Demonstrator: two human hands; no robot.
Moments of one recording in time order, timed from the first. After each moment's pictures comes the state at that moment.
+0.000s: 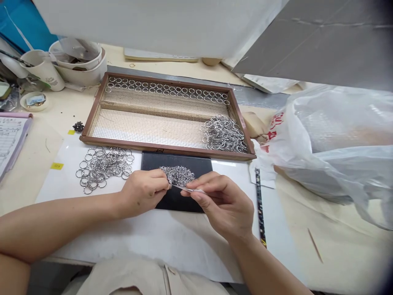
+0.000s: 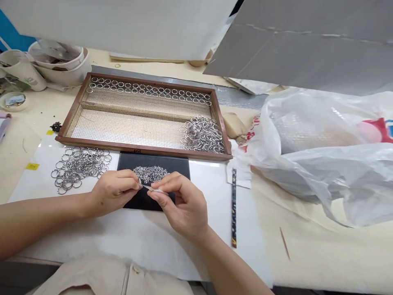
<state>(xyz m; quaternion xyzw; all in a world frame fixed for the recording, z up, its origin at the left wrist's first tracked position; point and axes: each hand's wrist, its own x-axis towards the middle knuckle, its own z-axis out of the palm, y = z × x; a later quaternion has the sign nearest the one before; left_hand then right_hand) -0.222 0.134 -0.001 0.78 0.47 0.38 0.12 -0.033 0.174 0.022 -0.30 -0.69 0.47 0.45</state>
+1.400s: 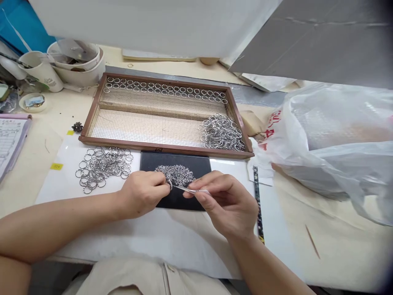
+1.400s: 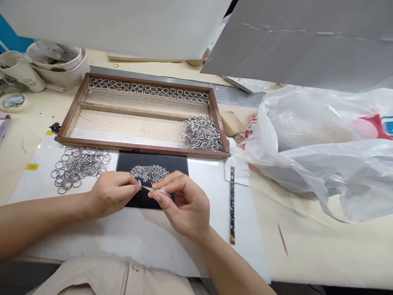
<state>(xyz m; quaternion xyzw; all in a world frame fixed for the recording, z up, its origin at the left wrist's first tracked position) -0.221 0.132 0.001 0.83 0.44 0.35 -0.01 -0.032 0.174 0.027 -0.25 -0.67 0.51 0.48</state>
